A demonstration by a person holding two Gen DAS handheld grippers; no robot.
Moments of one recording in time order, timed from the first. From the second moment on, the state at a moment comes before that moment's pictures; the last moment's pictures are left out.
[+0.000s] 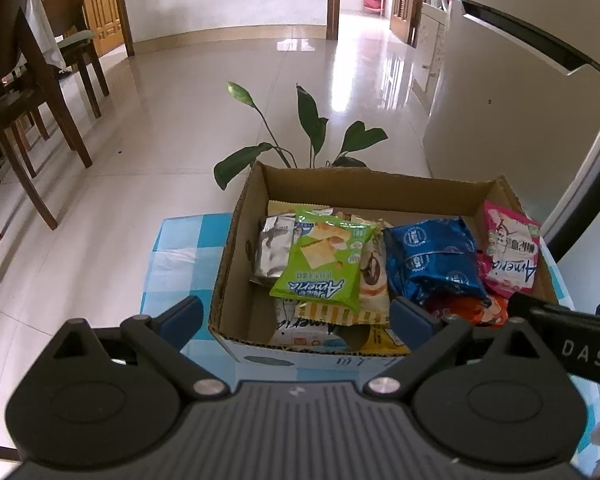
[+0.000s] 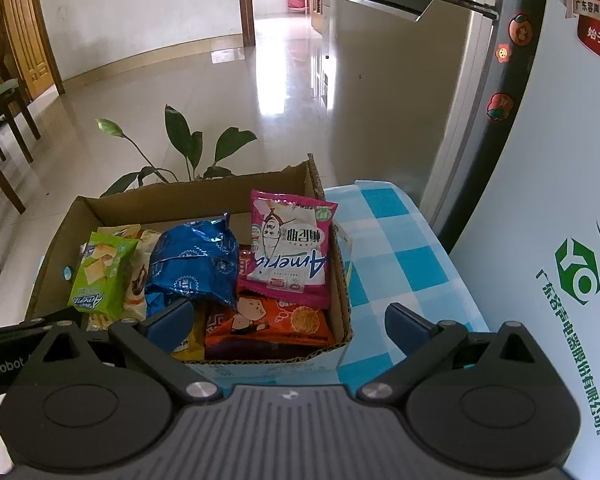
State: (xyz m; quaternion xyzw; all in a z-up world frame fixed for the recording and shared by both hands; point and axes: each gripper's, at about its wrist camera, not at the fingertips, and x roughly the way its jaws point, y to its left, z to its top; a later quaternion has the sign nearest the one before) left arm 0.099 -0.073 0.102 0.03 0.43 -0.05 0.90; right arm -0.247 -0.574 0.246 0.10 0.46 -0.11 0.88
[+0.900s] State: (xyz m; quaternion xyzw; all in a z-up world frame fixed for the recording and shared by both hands) left arm 0.104 -0.072 0.101 0.03 0.42 -0.04 0.91; right arm -0.240 -0.571 0.241 0.09 0.46 -0.11 0.87
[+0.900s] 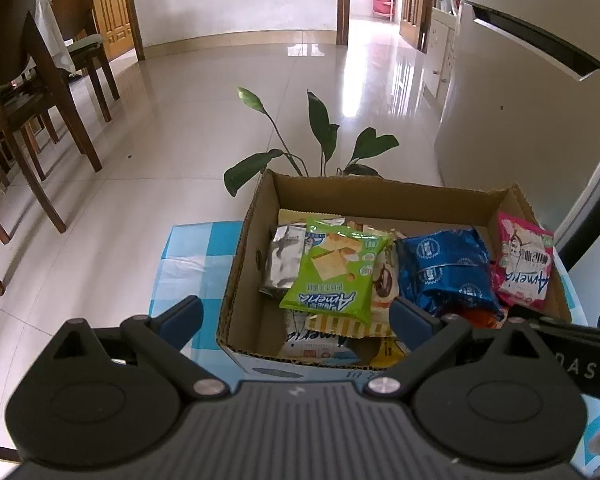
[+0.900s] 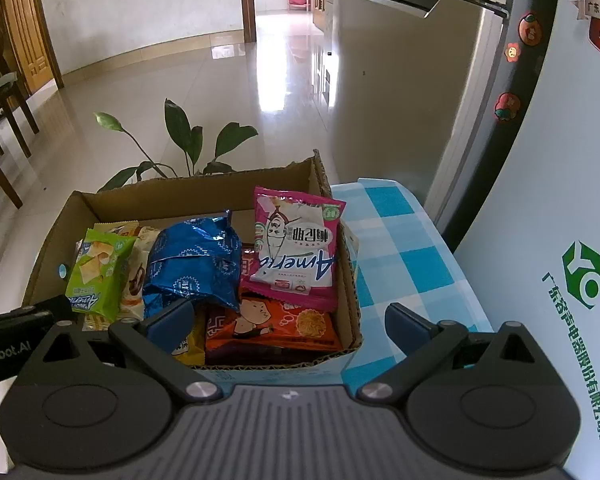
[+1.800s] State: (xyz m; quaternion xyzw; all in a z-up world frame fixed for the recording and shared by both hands) left arm 0.105 -0.069 0.100 0.01 0.42 -0.05 0.90; right arm -0.237 -0.568 0.237 0.09 0.47 -0.11 0.87
